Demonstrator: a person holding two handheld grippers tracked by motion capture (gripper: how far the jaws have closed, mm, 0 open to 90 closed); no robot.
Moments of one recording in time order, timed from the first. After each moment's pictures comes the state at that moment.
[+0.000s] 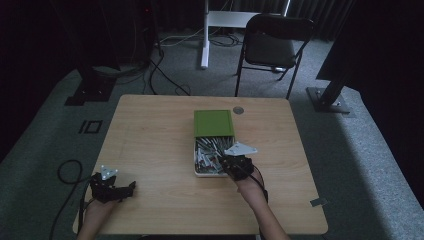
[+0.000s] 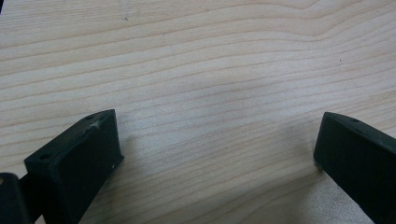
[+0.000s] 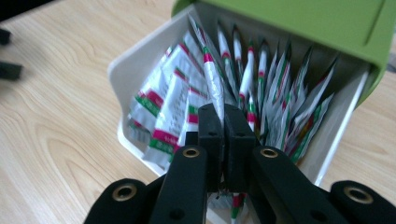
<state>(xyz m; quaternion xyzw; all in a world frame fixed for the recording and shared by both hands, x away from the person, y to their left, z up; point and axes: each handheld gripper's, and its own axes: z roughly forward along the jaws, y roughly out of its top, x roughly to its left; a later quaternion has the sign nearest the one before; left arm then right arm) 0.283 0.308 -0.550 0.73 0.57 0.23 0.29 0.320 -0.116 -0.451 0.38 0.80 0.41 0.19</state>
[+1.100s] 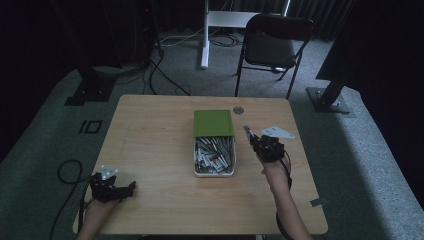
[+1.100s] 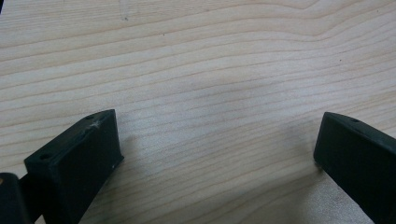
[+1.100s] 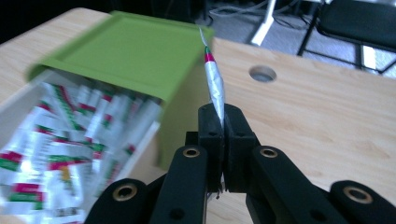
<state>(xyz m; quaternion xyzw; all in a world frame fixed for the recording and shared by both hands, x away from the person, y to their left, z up) 0.283 0.308 -0.550 0.73 0.57 0.23 0.29 0.355 -0.199 -0.428 0.48 0.73 0.42 0.26</state>
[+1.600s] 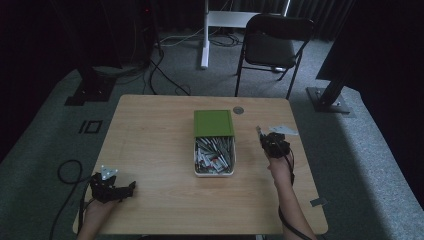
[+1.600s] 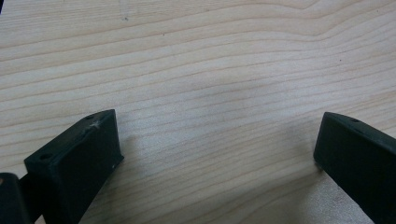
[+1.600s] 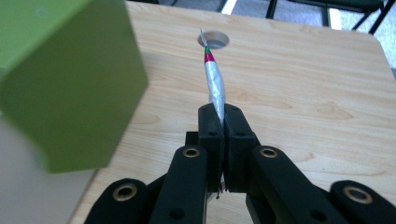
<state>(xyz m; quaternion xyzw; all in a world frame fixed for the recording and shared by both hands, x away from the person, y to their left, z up) 0.283 0.308 -0.550 0.73 0.57 0.23 0.29 0.396 -0.232 -0.471 0.54 0.70 0.38 0.27</state>
